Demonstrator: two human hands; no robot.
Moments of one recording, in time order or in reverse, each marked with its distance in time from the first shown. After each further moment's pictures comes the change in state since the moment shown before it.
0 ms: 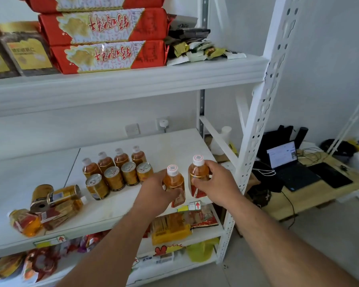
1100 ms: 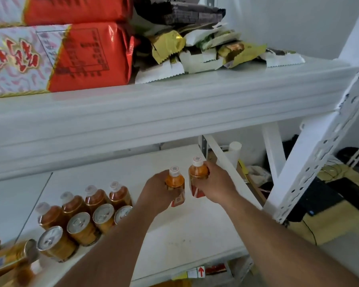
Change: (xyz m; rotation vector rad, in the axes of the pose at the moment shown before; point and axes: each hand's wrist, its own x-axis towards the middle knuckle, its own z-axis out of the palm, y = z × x) left_hand 0.221 -0.025 0.042 0.104 -0.032 -0.117; right_hand 0.224 0.032 0.014 -0.153 -0.018 0.109
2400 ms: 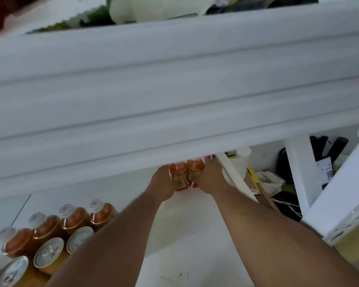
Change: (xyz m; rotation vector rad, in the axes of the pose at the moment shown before) left_hand 0.132 -0.021 0.054 0.000 -0.025 -0.030; right_hand 0.149 0.050 0.050 -0.002 -0.008 0.039
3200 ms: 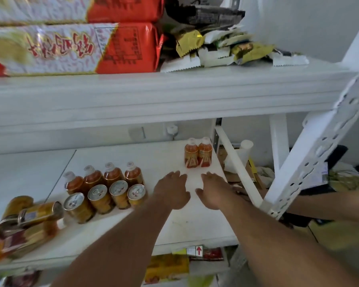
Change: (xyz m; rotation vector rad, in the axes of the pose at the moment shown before) left_hand -0.155 0.009 -0.024 0.668 -0.172 0.080; right_hand -0.169 -0.021 -0.026 -0.665 -0.298 -0.230
